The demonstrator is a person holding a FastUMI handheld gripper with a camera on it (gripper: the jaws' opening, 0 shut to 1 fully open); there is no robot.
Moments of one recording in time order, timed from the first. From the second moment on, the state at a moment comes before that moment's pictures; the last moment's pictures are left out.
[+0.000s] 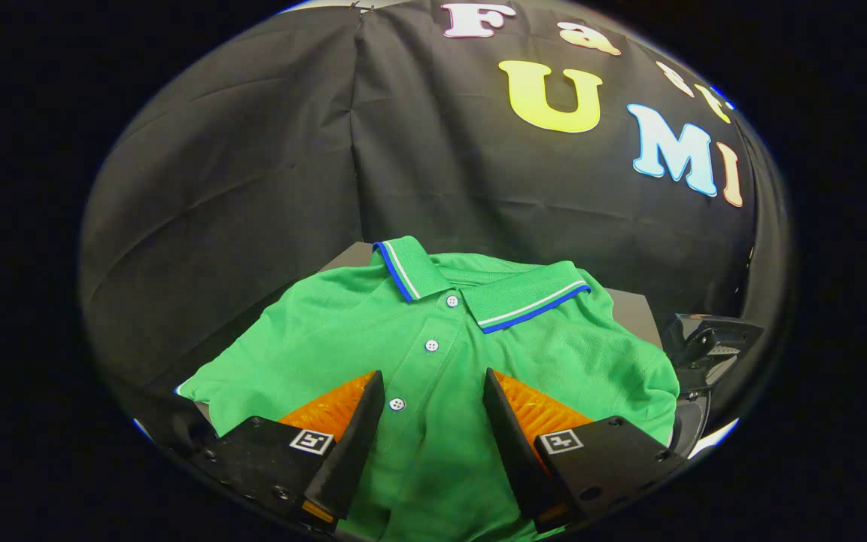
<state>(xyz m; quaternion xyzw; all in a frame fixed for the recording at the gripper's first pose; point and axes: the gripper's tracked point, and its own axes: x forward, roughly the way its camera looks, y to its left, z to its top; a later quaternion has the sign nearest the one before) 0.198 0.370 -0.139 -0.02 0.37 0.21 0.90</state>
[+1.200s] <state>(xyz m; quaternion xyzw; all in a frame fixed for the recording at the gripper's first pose) 0.208 0.352 -0.037 0.07 0.24 0.24 0.94</state>
